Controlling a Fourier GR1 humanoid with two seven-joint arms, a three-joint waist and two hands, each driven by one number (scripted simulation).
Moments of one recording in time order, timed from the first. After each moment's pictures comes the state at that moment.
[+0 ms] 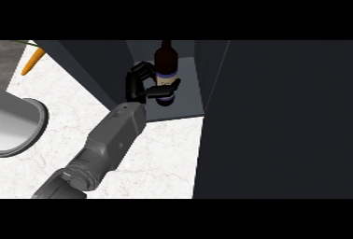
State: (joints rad) left arm -1.05 0.00 -0.10 -0.08 0.64 0.40 -0.72; right arm -0.64 -0.18 -0.01 -2.40 -0.19 -0.09 0.93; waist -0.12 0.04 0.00
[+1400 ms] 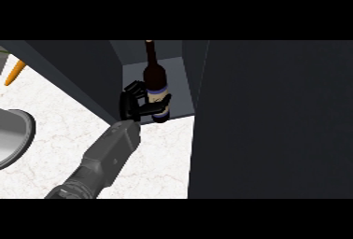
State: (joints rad) left arm -0.89 0.01 -0.16 -0.13 0.74 0.34 -0.77; right arm -0.63 -0.15 0.01 -2.38 -0.24 -0.06 0.90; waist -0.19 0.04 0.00
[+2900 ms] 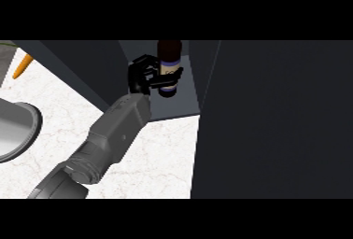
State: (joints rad) left arm -1.12 0.00 -0.19 -0.08 0.82 0.49 -0.60; right arm -0.56 -0.16 -0.07 -2.37 -0.27 -0.01 0.84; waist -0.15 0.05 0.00
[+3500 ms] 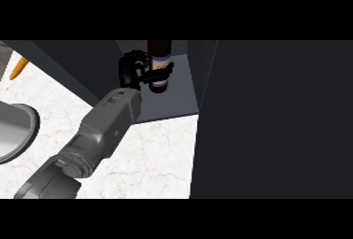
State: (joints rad) left arm -1.17 0.05 -0.28 -0.01 0.72 0.62 -0.60; right arm -0.56 -0.16 -0.07 -2.37 -0.28 0.00 0.84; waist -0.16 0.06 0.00
